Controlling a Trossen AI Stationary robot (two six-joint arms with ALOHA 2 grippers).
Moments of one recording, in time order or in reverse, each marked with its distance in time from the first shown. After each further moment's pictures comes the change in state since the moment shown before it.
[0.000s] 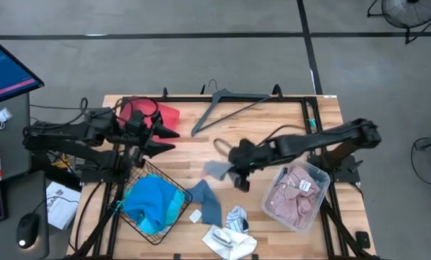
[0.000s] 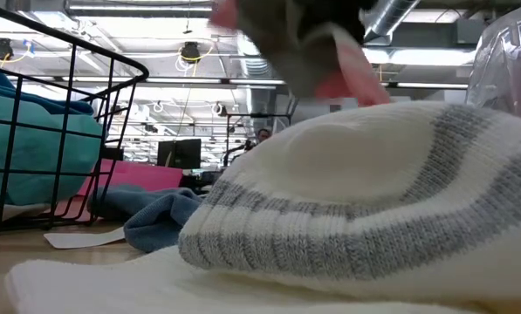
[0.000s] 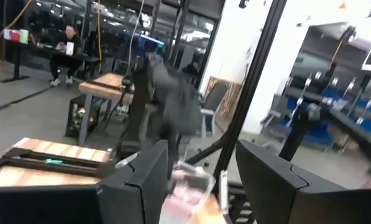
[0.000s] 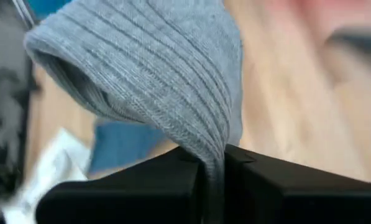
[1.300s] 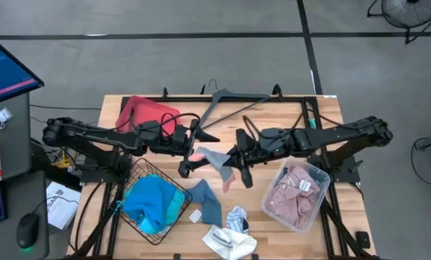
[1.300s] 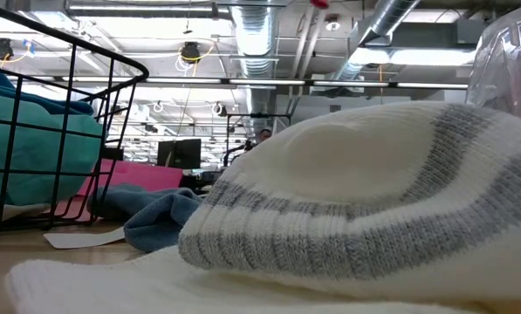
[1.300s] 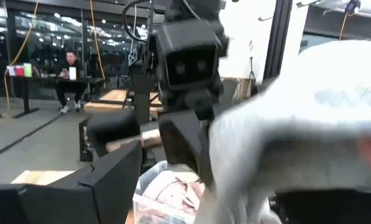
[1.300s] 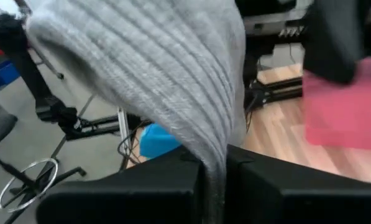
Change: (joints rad) left arm 0.000 0.448 0.000 0.489 0.005 0.169; right arm 0.009 -0.126 0.000 0.411 -0.055 -0.057
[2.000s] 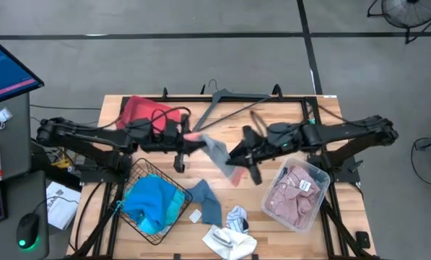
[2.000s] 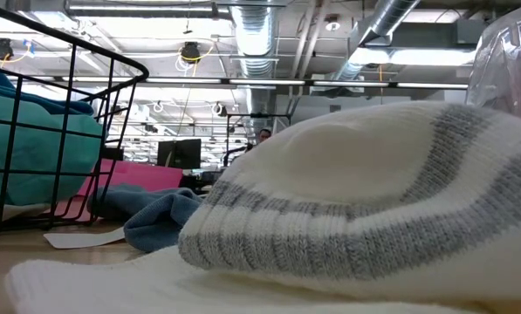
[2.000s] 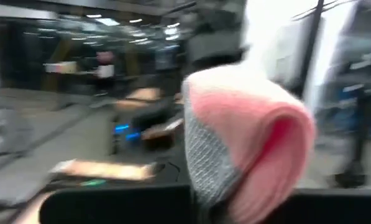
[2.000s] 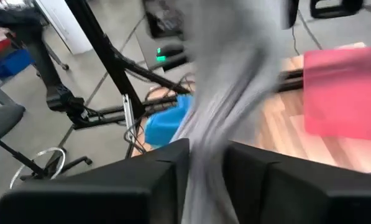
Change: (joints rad) left arm -0.001 -0.109 0.000 -0.135 -0.165 0.012; right arm -0.011 -0.079 0.001 -0.104 -0.046 -0.007
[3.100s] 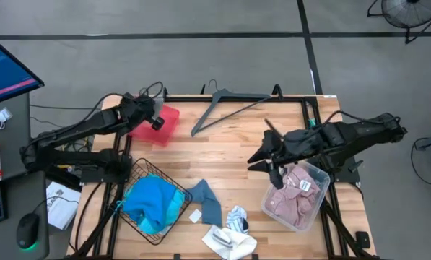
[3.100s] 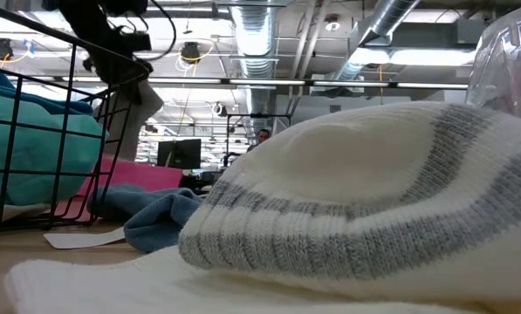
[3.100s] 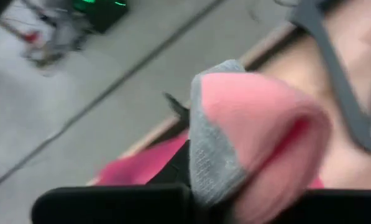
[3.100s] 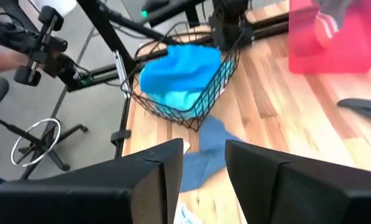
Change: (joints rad) left arm 0.557 -0.259 -0.126 -1.067 -0.550 0.006; right arm 0.110 -0.130 0.000 -0.332 0.109 0.113
